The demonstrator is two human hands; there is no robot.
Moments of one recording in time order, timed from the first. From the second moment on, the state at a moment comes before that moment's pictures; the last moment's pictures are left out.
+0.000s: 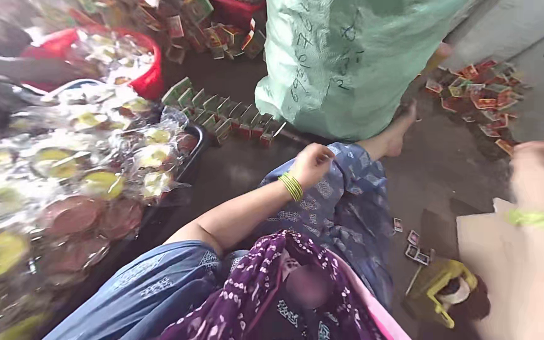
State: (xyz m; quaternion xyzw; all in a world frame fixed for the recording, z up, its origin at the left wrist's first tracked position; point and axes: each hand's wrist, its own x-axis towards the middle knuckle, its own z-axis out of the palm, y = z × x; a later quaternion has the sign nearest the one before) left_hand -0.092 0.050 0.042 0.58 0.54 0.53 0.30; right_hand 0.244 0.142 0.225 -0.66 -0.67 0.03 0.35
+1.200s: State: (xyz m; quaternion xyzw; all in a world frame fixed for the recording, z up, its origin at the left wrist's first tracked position) left_hand -0.029 -0.006 0.094 0.57 0.15 0.49 0.65; right_hand 0.213 -0.045 0.074 -0.09 -0.54 0.76 0.35
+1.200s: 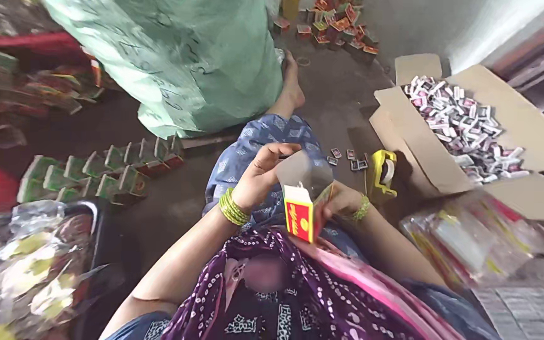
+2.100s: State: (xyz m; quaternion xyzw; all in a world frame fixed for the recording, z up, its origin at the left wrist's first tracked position) left_hand 0.004 0.005 0.000 0.65 0.34 0.35 0.58; right_hand 0.319 0.045 -0.083 -0.78 -0.57 0.20 0.17
